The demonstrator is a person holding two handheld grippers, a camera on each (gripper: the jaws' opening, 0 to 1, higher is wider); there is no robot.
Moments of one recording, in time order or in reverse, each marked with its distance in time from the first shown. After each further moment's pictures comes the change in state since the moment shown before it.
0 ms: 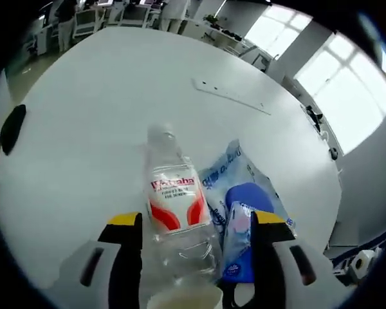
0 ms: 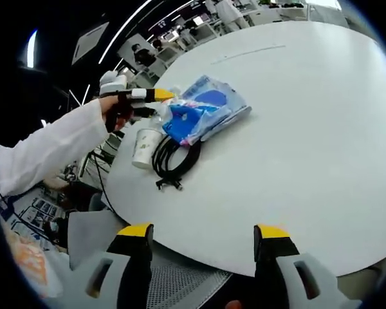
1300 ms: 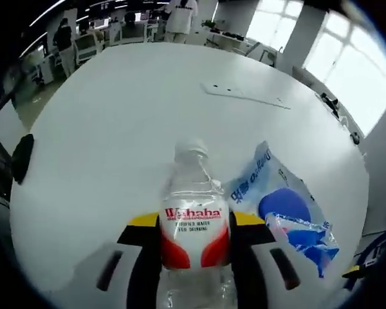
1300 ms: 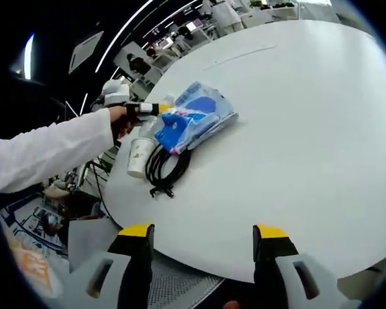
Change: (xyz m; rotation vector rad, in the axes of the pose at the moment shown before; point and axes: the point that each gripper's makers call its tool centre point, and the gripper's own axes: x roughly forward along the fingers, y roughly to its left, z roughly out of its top) left arm 0.017 0.021 0.016 0.181 -0.071 0.169; right arm -0.008 -0.017 0.009 0.036 -0.046 -0.004
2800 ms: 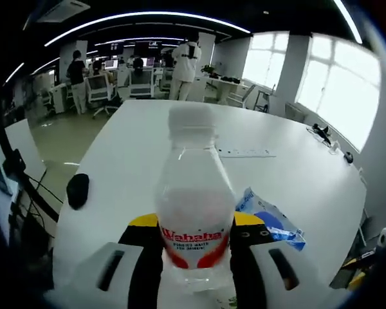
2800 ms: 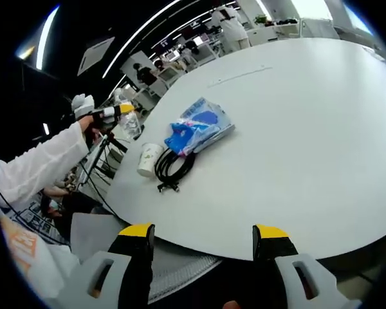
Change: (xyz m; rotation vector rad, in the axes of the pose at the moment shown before) left arm -0.147 0.040 0.046 -0.013 -0.312 0.018; right arm -0.042 0.005 -0.016 -0.051 -0.100 -0.005
